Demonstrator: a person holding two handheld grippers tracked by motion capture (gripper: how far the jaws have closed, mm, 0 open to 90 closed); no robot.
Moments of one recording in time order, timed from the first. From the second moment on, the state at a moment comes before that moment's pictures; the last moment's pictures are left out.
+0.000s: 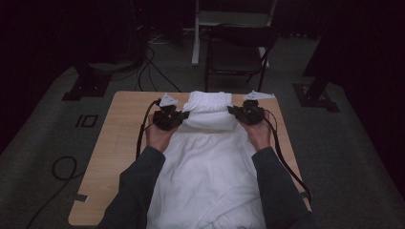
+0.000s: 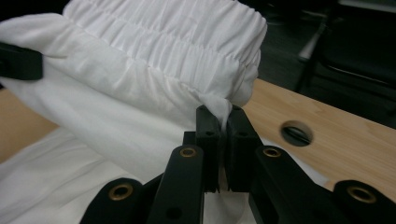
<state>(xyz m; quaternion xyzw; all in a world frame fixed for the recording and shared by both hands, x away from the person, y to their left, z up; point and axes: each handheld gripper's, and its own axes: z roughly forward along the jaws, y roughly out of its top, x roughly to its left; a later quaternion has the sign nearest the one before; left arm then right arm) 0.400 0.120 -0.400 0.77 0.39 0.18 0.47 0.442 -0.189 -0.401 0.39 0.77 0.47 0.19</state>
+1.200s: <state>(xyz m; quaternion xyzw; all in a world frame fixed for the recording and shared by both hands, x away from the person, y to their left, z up) 0.446 0.120 -0.531 0.84 0.44 0.17 0.28 0.454 -0.137 -0.539 0.43 0.83 0.35 0.10</state>
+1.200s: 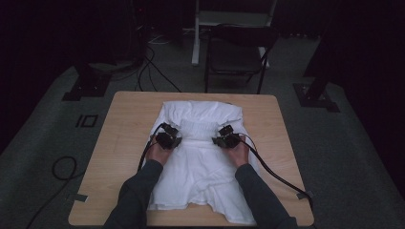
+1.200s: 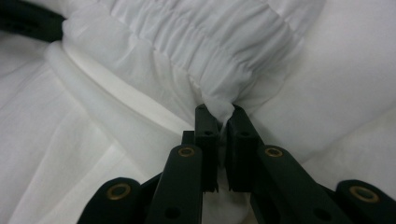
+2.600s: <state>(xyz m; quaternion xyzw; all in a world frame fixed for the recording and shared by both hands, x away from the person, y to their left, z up) 0.339 0.134 -0.531 0.83 0.41 0.12 0.36 0.365 -0.163 -0.517 0.35 0.84 0.39 0.14</state>
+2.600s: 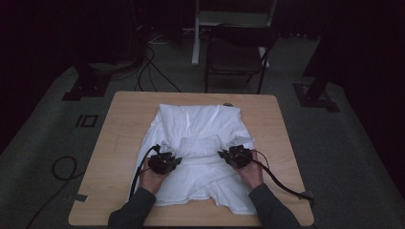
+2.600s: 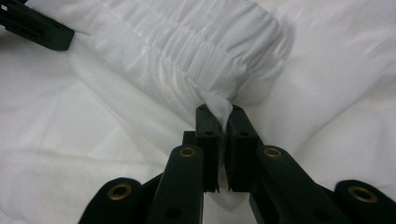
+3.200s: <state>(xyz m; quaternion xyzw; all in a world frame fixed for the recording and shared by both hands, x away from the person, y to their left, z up) 0.356 0.126 -0.544 0.83 0.41 0.17 0.33 0.372 -0.191 -0.529 0.37 0.83 0.41 0.08</state>
